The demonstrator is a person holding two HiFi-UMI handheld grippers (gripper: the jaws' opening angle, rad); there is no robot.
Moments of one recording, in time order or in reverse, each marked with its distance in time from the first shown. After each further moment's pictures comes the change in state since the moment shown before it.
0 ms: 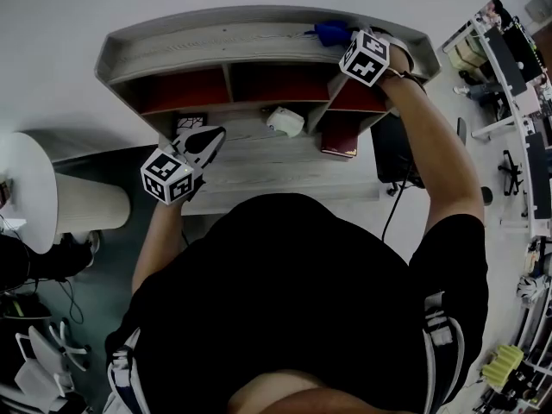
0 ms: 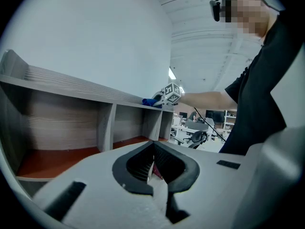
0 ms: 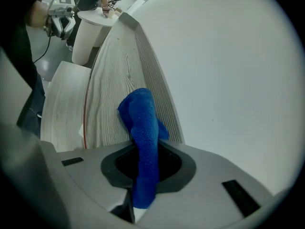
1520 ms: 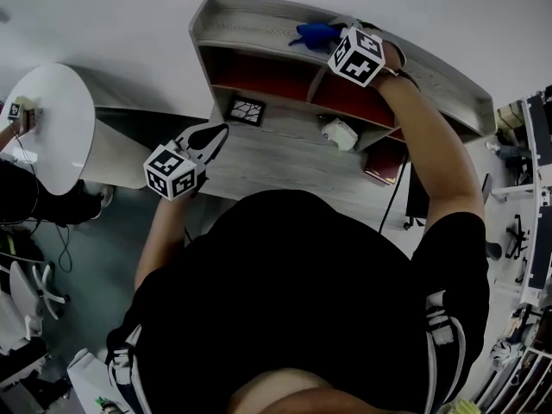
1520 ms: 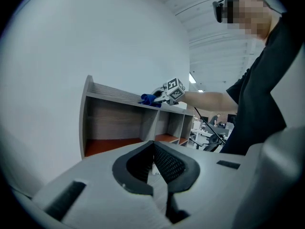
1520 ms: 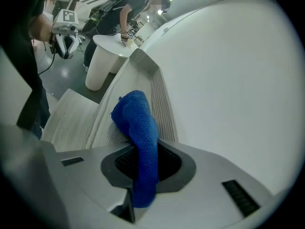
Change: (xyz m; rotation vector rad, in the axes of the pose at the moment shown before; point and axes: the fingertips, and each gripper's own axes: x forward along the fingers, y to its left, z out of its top) left arm -0.167 0.076 -0.027 -0.083 -0.042 0.256; right arm 0.012 0.052 0.293 -0.156 -0.344 0.100
